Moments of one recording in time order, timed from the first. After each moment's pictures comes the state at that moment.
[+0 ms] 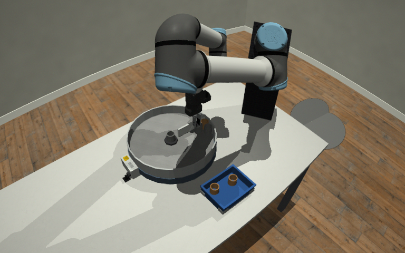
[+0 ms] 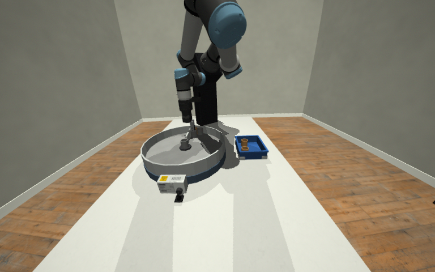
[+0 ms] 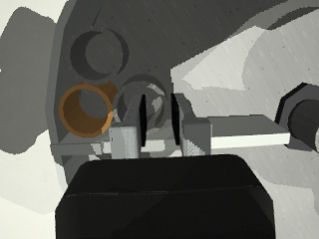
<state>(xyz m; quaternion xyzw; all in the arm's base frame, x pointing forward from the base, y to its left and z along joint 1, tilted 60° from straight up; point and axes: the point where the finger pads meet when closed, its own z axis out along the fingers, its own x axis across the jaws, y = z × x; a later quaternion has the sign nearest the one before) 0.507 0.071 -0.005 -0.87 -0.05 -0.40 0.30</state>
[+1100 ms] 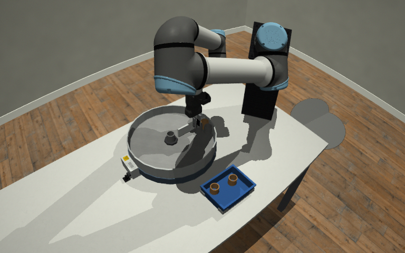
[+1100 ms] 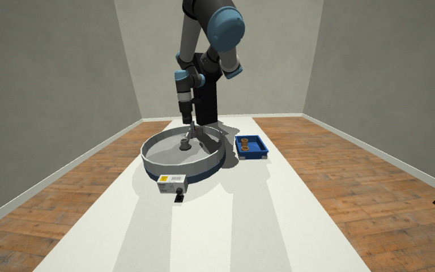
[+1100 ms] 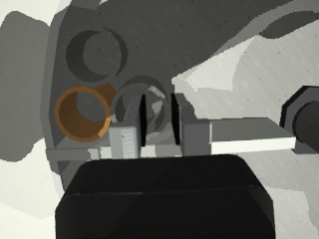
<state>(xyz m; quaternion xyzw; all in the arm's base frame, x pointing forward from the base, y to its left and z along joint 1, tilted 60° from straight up) 0.512 0.076 -0.009 -0.87 -0.05 -0.40 0.30</state>
